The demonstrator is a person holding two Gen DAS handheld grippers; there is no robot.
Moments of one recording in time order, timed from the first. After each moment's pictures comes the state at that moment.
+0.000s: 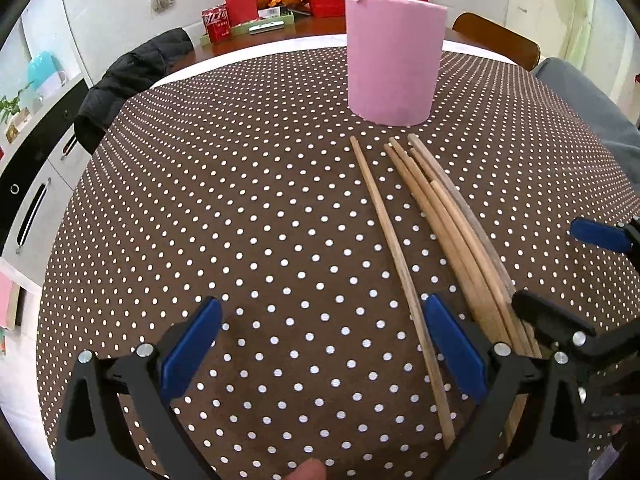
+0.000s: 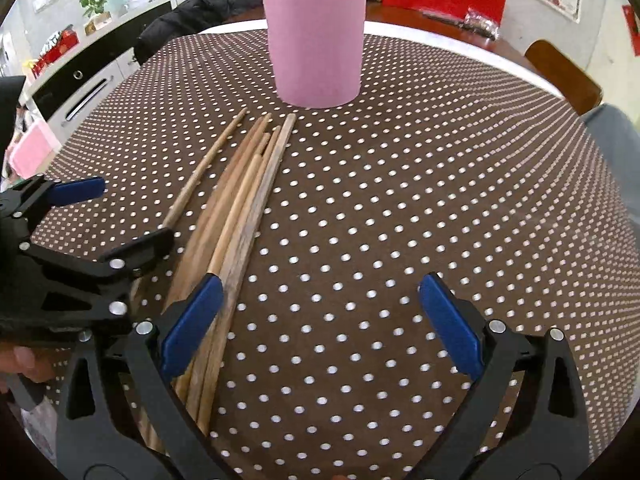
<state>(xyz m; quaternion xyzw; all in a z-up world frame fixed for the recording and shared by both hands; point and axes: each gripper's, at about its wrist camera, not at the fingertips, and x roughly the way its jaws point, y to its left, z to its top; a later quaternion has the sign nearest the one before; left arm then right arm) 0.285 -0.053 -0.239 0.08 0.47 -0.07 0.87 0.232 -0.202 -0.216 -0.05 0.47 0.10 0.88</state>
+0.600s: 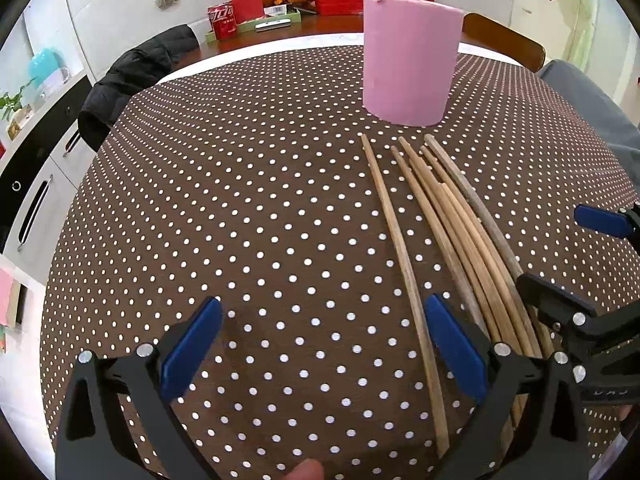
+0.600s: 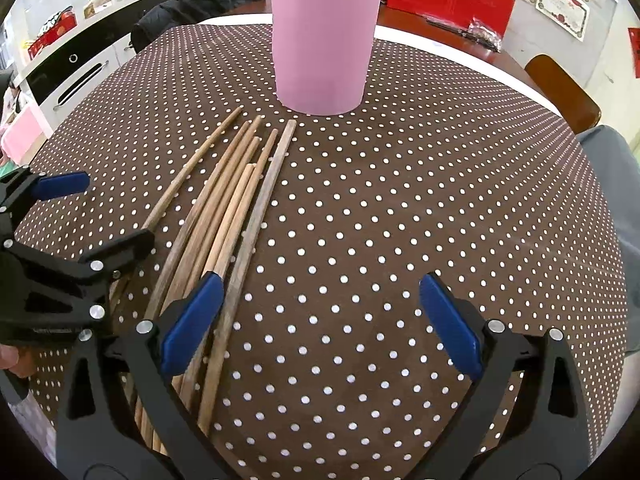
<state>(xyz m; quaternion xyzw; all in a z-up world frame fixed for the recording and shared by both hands) 0.282 -0.033 -0.237 0.08 0.48 -0.07 0.87 0.246 -0.188 -0.217 -0.08 0.48 0.08 0.87</state>
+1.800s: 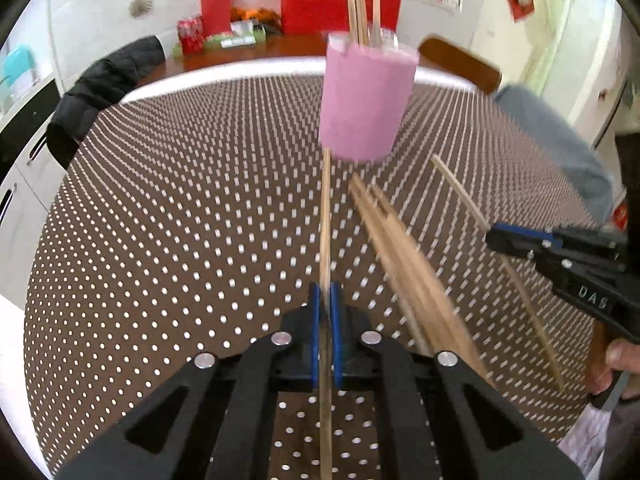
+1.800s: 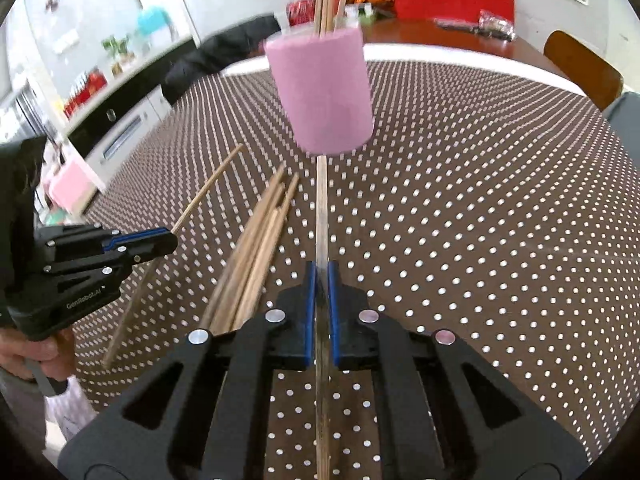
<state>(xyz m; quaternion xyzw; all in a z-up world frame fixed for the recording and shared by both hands) 0.271 -0.023 -0.201 0.02 0.44 -0.16 0.88 0.241 -0.231 -0.185 0.06 0.42 0.18 0.89</state>
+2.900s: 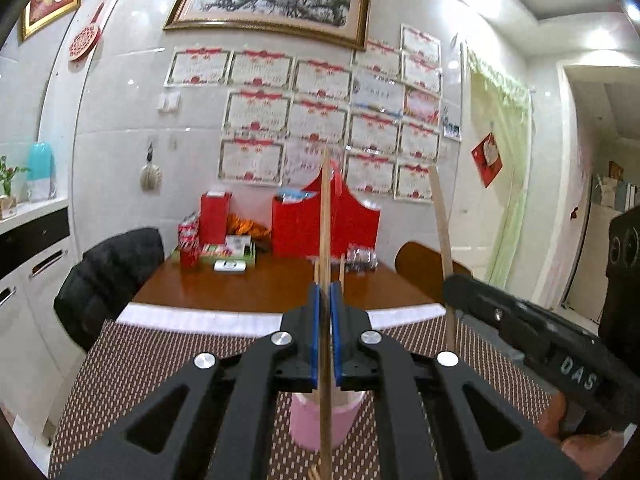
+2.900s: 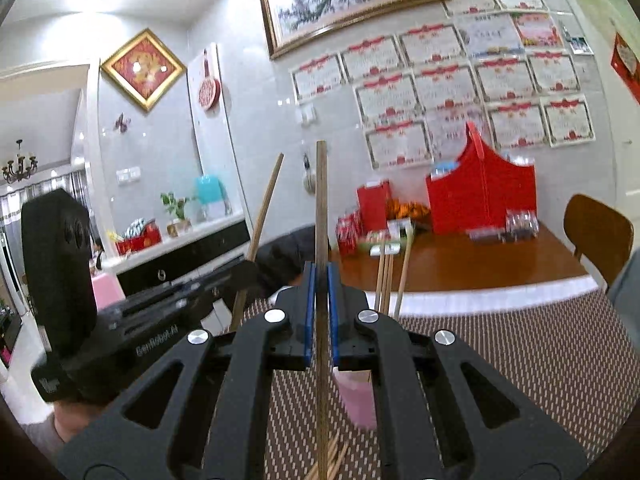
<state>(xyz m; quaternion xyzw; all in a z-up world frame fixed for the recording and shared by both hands) 0.307 -0.059 -0.020 -0.04 0.12 -0.18 0.98 0.284 -0.246 -0.010 0.10 0.09 0.22 0.97</state>
